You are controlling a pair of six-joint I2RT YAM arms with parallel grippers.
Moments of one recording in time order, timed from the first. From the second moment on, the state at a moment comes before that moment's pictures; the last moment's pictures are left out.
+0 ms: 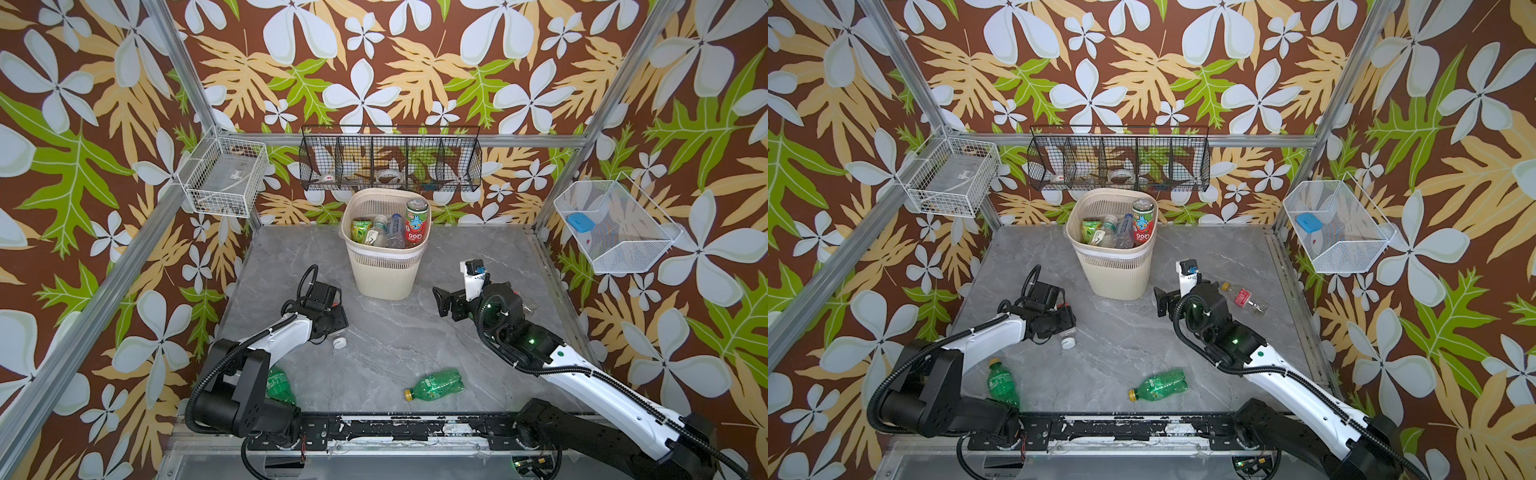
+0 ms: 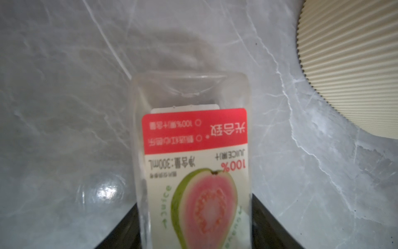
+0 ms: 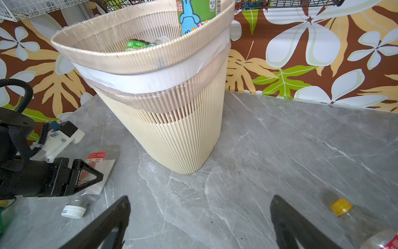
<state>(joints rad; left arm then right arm) -0.29 1.43 0.70 -0.35 -0.03 -0.65 0.66 0.99 0.76 -0.12 0.22 0.21</state>
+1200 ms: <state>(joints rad) -0.29 0.83 0.79 -0.23 0.09 -0.72 0.66 0.94 0.76 -0.13 0.23 0.24</state>
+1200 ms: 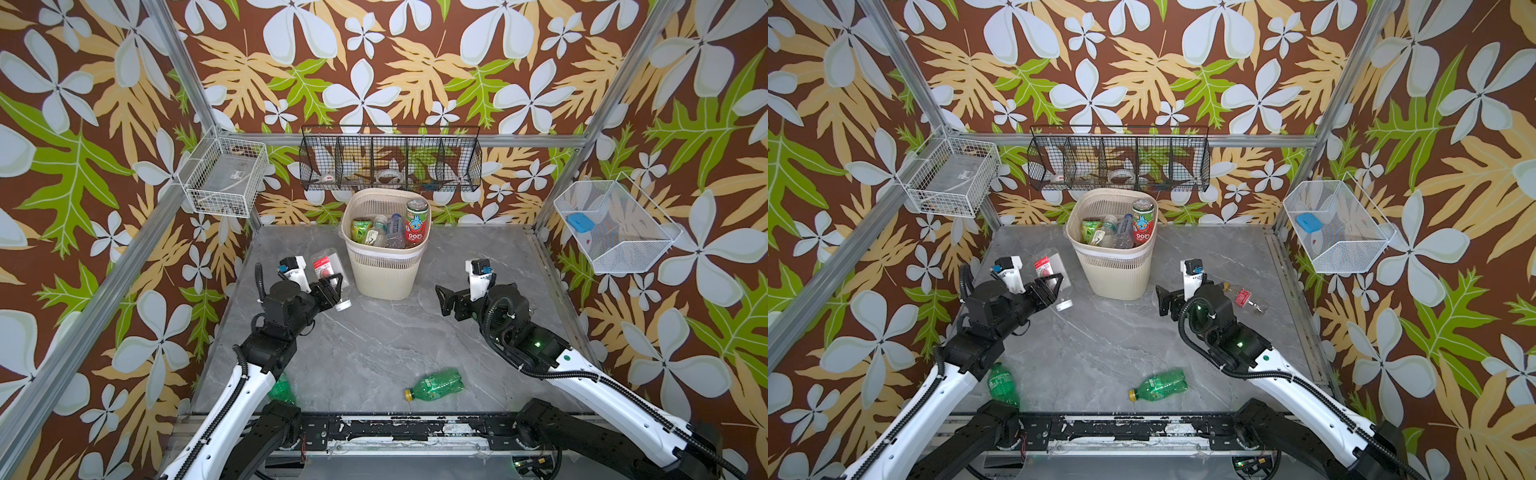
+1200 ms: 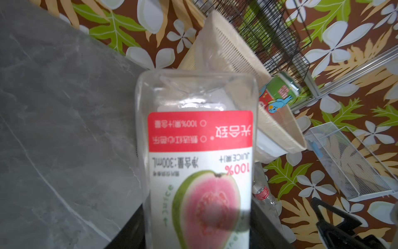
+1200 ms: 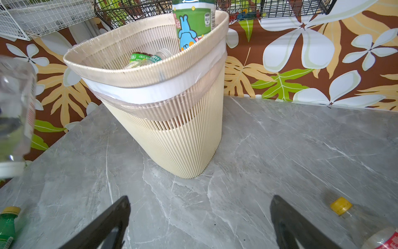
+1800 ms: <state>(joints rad) -0.41 1.56 1.81 -0.61 0.01 -0.44 0.66 0.92 0.77 -0.15 0.26 0.24</state>
